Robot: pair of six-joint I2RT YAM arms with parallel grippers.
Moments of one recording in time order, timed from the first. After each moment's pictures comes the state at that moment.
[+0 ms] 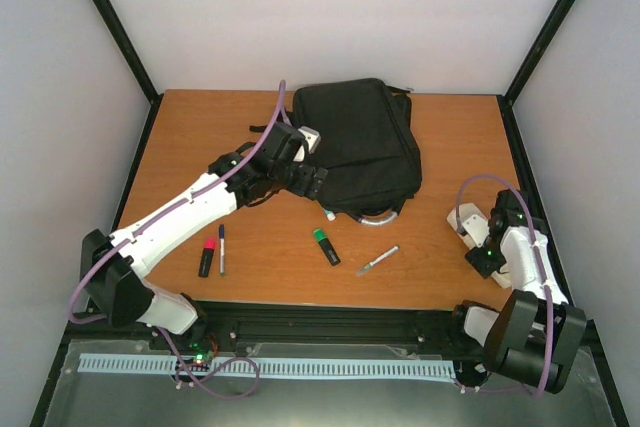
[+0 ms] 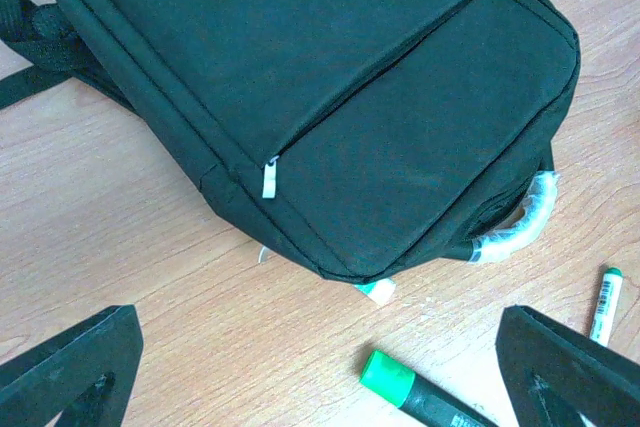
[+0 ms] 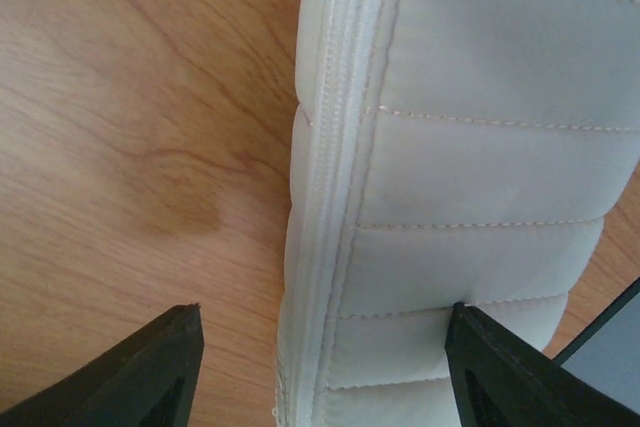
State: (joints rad) left arm -0.74 1.44 1.32 -0.69 -0.13 -0.21; right arm -0.33 1.11 0.63 -0.90 0.12 -0.96
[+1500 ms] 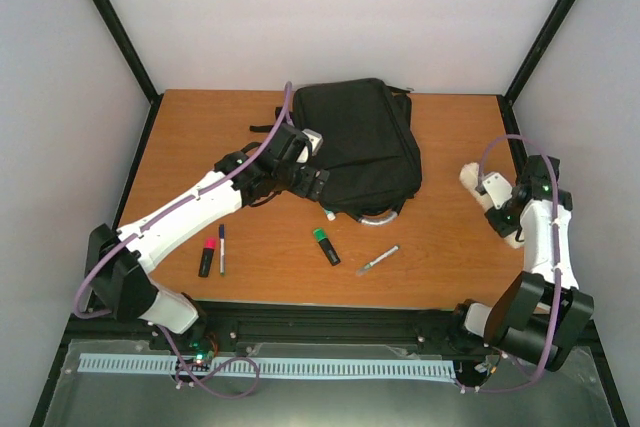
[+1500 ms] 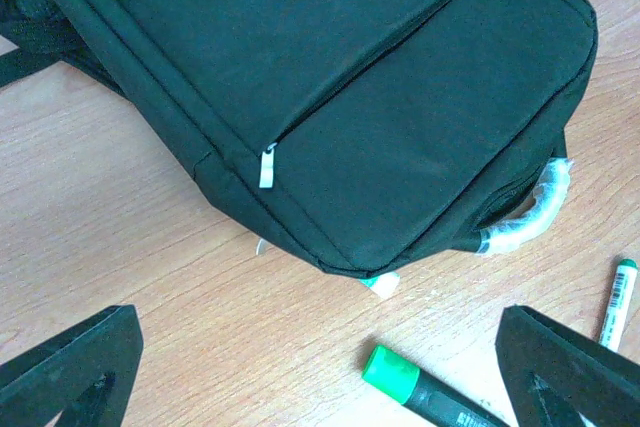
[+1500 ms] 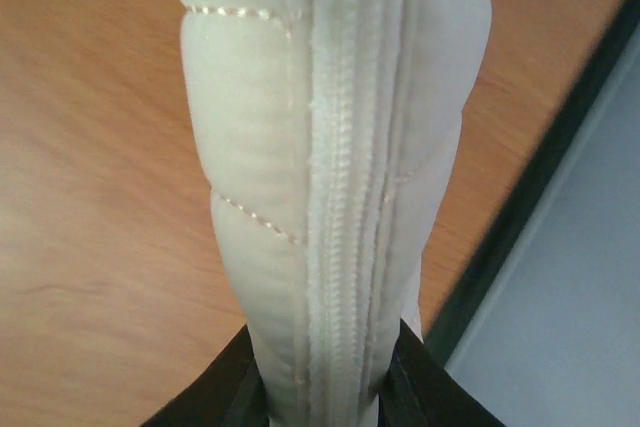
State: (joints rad) left arm -0.74 1.47 1.32 -0.69 -0.13 -0.21; right arm -0.42 1.22 0.90 -0.82 0.02 -0.97
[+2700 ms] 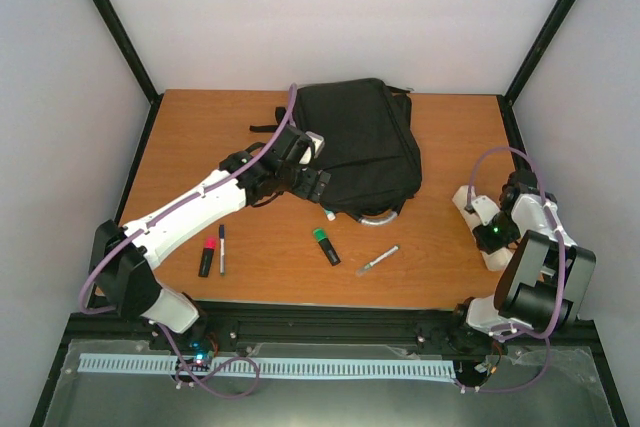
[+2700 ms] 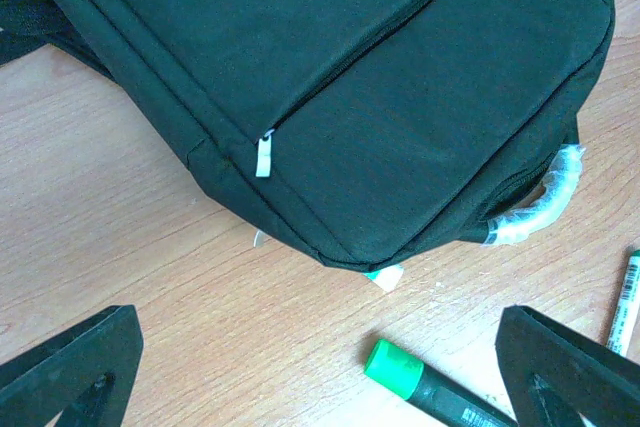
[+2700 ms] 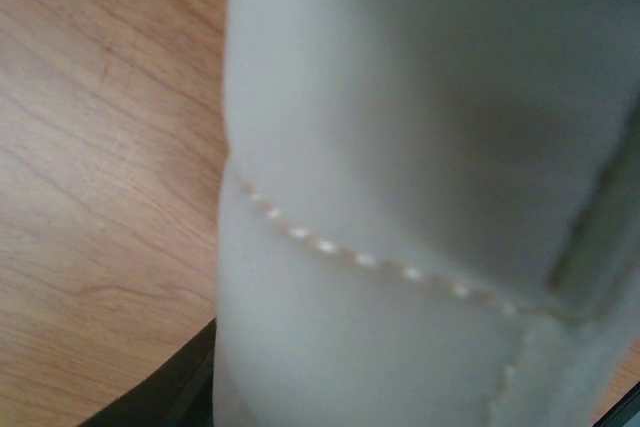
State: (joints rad) left arm -0.74 1.50 1.32 -0.70 -0.13 -0.21; right arm -0.40 1.42 0.82 -0.87 -0.01 -0.88
